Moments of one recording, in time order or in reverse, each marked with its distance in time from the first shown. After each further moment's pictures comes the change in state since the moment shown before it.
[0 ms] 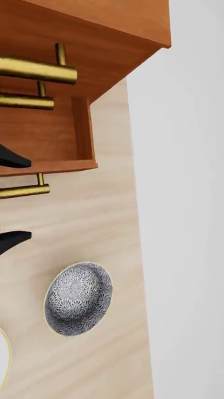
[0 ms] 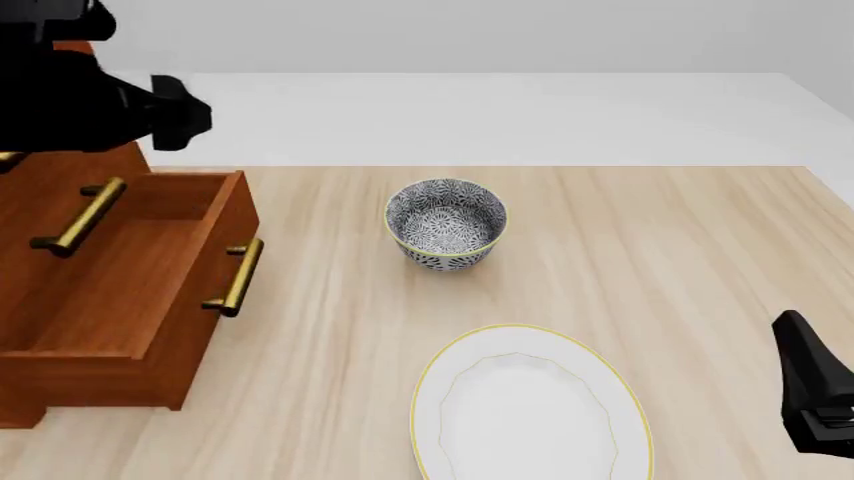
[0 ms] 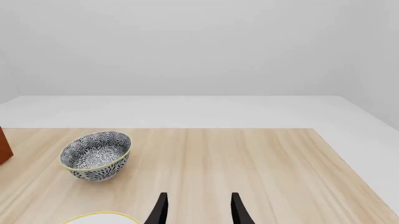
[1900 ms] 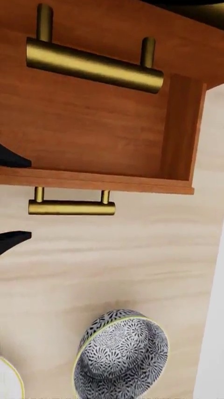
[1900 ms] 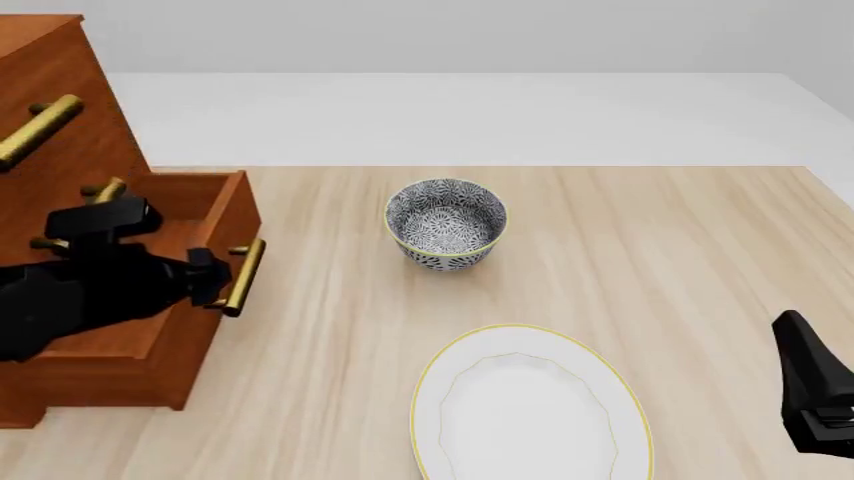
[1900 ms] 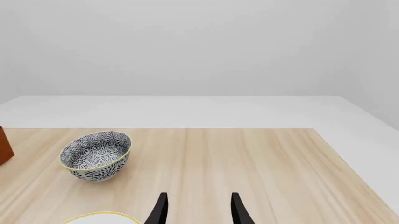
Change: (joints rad) left arm 0.043 0.092 0.507 -0.391 -0.204; right arm 0.000 0.000 0.000 0.000 0.000
